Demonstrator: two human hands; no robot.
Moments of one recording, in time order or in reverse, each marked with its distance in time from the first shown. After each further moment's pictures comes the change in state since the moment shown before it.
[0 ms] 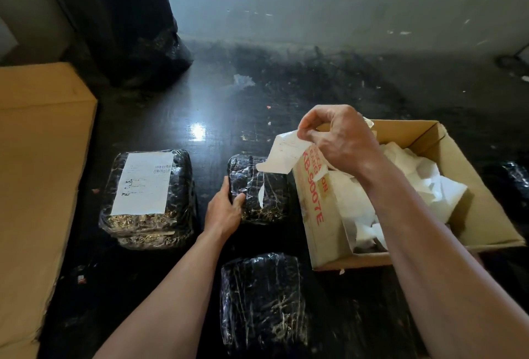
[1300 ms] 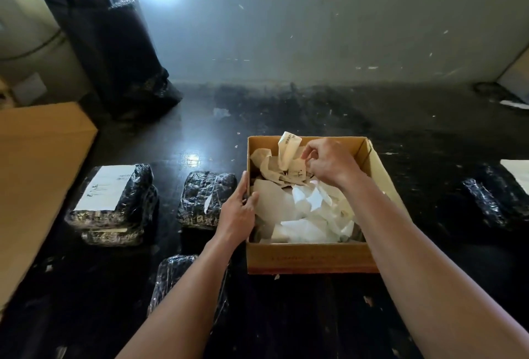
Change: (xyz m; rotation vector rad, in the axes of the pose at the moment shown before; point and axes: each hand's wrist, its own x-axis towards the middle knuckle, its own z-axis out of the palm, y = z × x) left_hand -0.119 0.154 0.118 -0.235 0.040 0.182; right_hand -0.051 0.142 -0.108 -0.201 -0.046 0.085
